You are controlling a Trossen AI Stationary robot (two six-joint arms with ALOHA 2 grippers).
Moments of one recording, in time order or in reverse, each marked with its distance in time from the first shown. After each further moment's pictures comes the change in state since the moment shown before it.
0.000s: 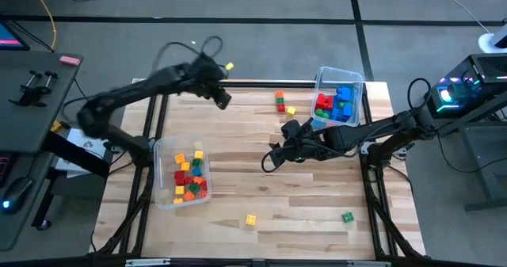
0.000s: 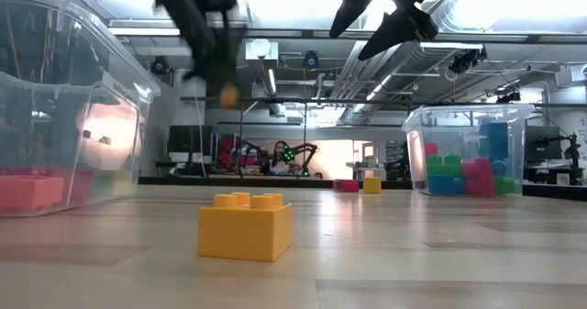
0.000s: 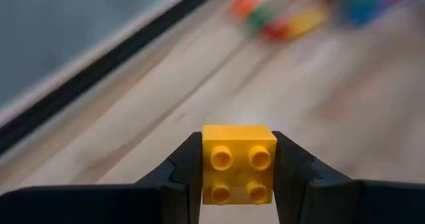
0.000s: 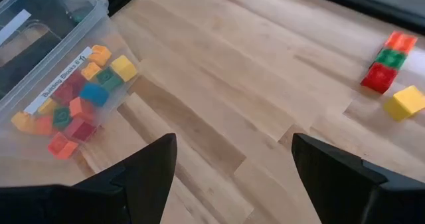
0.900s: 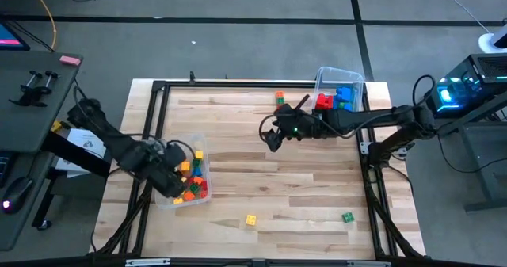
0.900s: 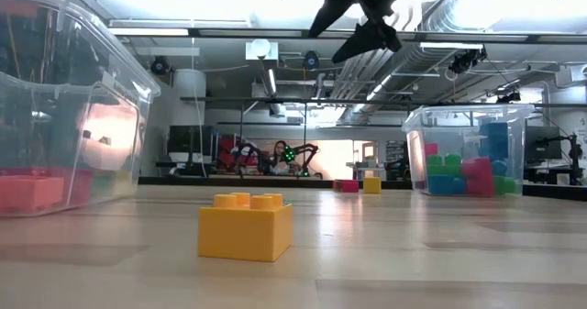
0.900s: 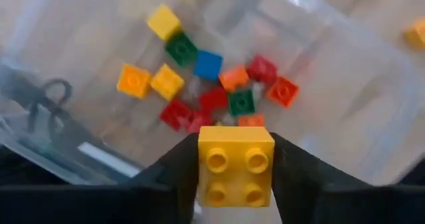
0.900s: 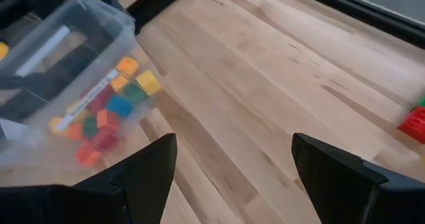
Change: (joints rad) left arm -1.225 -0.191 0.034 -0.784 -0.280 -1.129; right arm -0.201 -0.008 0.001 0.161 -0.264 -0.237
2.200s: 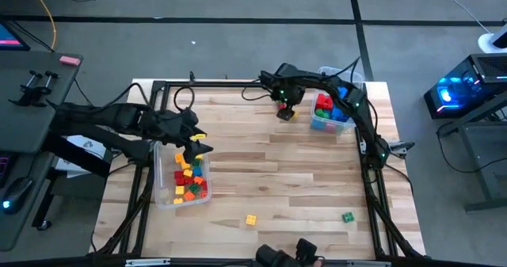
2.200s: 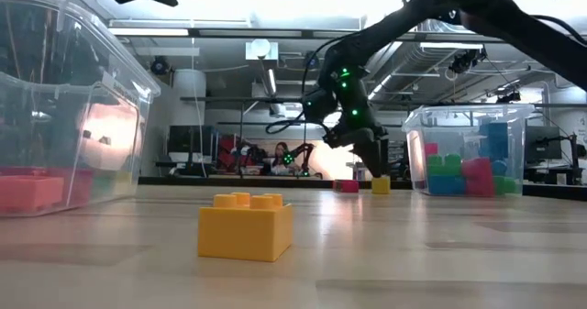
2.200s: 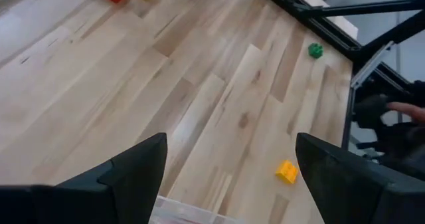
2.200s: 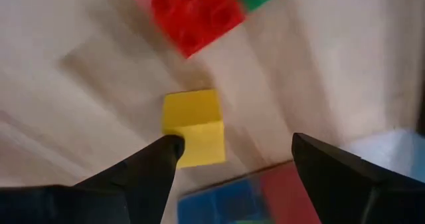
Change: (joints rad) left arm 0.497 -0.253 -0.113 0.621 0.060 0.692; right arm -0.567 0.815 0.633 -0.923 -0.127 -0.674
